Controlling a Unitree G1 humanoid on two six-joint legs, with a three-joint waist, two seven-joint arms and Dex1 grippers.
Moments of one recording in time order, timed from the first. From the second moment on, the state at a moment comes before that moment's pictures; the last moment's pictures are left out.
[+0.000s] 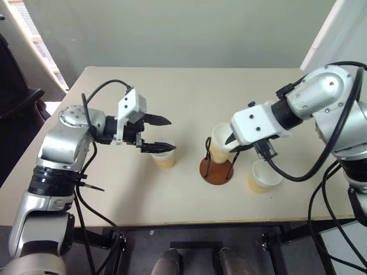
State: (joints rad) left arm -0.79 0.80 -0.06 0.07 -0.38 0.52 -1.32; right arm -1.11 -0.87 0.43 -0.29 0.00 0.48 1.60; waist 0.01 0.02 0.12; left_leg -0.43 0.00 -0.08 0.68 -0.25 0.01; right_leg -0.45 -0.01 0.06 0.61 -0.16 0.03
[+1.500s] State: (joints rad) left arm -0.78 0.91 -0.35 0.08 0.05 0.19 -1.36; right arm -1.15 -0.86 0.25 -0.37 0.46 0.99 1.37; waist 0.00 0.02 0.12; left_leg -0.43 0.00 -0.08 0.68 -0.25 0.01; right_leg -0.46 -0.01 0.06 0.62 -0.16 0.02
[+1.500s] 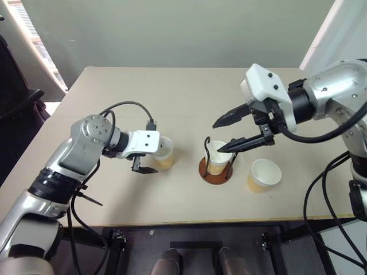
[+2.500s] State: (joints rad) left arm -0.99 0.80 -0.29 0.21 -0.09 0.07 -1.55; right arm -1.02 -0.97 0.21 -0.39 0.54 0.99 1.31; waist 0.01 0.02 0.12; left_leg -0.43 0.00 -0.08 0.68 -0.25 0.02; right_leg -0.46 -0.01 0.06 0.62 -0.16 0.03
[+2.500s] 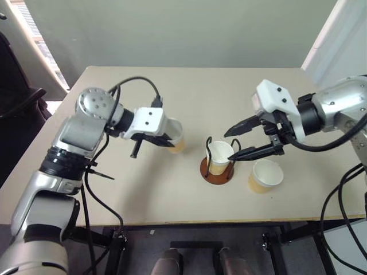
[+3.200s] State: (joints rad) left arm -1.29 0.60 -0.30 0.20 -0.37 0.19 -1.58; right arm -0.85 -1.15 0.06 -0.37 0.59 1.01 1.27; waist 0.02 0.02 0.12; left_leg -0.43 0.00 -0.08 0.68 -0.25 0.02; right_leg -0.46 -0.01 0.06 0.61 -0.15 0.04
